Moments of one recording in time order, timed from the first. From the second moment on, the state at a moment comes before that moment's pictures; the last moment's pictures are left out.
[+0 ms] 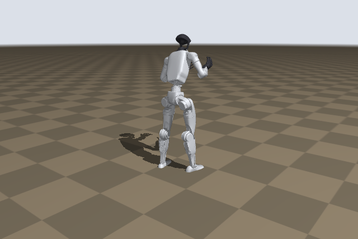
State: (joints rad) left arm -0.36 0.64 -0.26 -0.37 -0.47 -0.45 0.41; right arm -0.47 -0.42 0.31 -0.35 0.27 -0.30 -0.54; waist 0.10 -0.18 0.33; left_leg 0.00 0.15 0.38 -0.09 -0.11 -0.25; right_leg -0.24 0.02 -0.10 -0.07 0.21 0.26
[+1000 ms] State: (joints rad) left arm -0.17 0.46 -0.23 -0.40 -0.56 -0.43 0.42; right arm -0.39 -0.58 0.26 -0.36 0.23 -0.26 -0.53; waist 0.02 0.02 0.22; left_leg -0.04 0.00 0.19 -0.07 -0.08 -0.14; right_leg -0.14 -0.17 -0.24 0.12 -0.06 0.26
